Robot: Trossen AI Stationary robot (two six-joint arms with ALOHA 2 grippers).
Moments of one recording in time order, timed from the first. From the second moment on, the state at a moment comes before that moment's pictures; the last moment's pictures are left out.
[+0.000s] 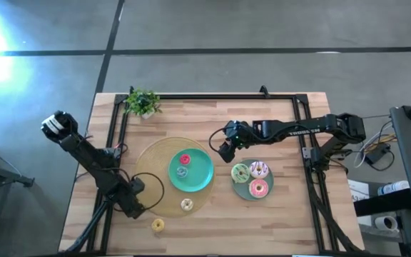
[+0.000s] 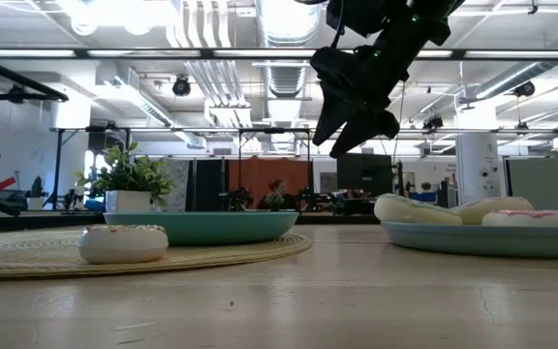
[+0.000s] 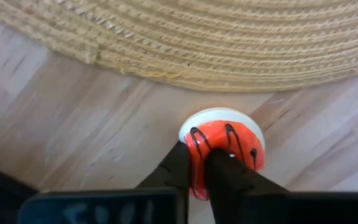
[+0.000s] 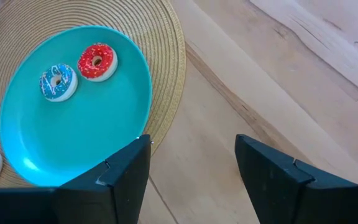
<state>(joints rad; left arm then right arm) -0.83 1.30 0.57 -0.65 0.10 -1.63 -0.10 1.59 1.08 -0.40 0.13 0.57</state>
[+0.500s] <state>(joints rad) -0.82 1.31 0.68 -0.60 -0.23 -1.63 0.07 1.58 1.07 -0.44 0.13 0.66</state>
